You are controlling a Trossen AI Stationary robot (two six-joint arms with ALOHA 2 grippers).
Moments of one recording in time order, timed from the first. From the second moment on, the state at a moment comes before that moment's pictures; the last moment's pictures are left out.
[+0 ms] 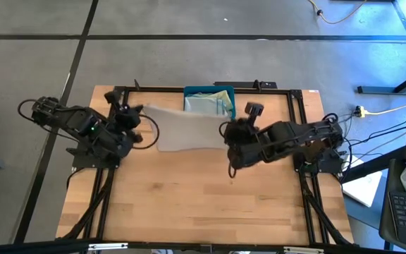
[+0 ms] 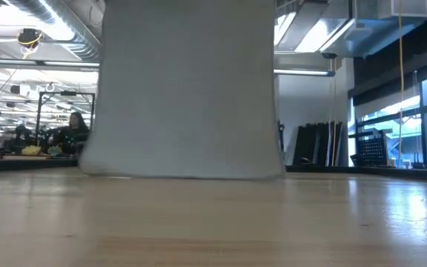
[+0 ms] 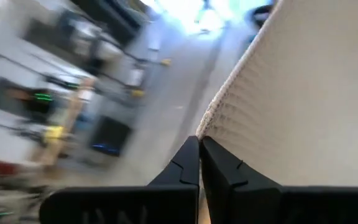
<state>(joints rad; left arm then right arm) -0.41 1.14 1.47 -1.57 -1.17 -0.38 0.33 1.83 2.19 -1.57 1.01 0.23</state>
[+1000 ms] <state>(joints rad) -0.98 1.49 1.17 -1.00 -0.41 -1.12 0.68 1.83 1.42 -0.63 0.01 0.65</state>
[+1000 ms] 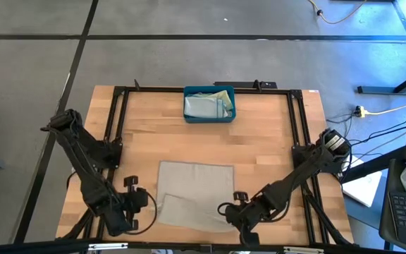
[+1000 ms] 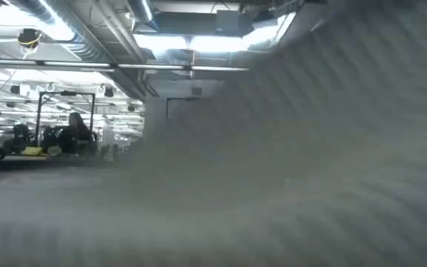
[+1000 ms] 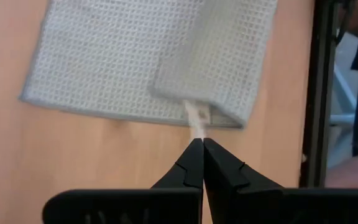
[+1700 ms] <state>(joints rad) -0.80 1.49 1.03 -0.79 -0.51 -0.74 0.55 1.83 1.29 -0.50 -0.09 0.54</state>
